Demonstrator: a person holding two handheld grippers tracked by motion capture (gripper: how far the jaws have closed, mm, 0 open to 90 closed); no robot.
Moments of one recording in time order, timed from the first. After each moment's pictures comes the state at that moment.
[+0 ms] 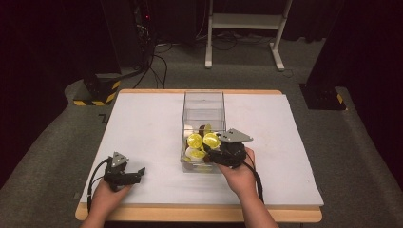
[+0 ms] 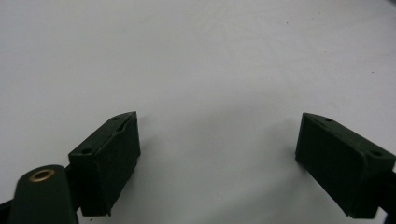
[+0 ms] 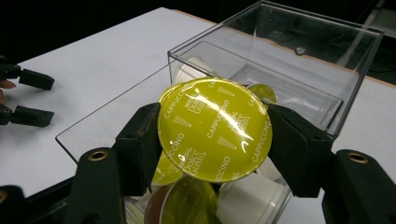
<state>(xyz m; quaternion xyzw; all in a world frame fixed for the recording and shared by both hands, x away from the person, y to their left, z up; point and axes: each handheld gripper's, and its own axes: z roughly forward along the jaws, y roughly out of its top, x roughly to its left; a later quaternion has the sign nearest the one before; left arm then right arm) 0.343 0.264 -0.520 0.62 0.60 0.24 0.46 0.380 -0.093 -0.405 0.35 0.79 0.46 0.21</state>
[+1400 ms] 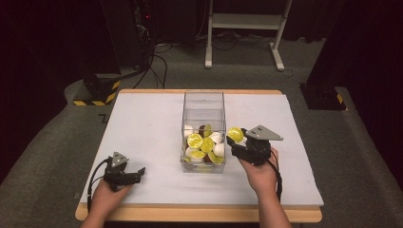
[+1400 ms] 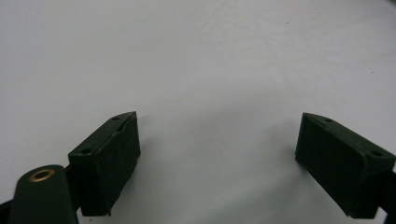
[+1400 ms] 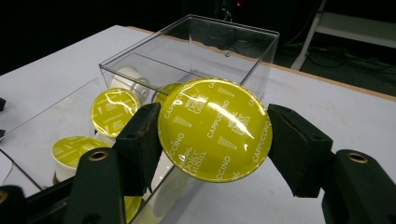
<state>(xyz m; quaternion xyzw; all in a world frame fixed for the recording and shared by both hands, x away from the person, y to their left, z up) 0.343 0.264 -0.520 0.61 0.60 0.24 0.46 0.381 -0.155 -0.391 0.40 0.75 0.46 0.25</state>
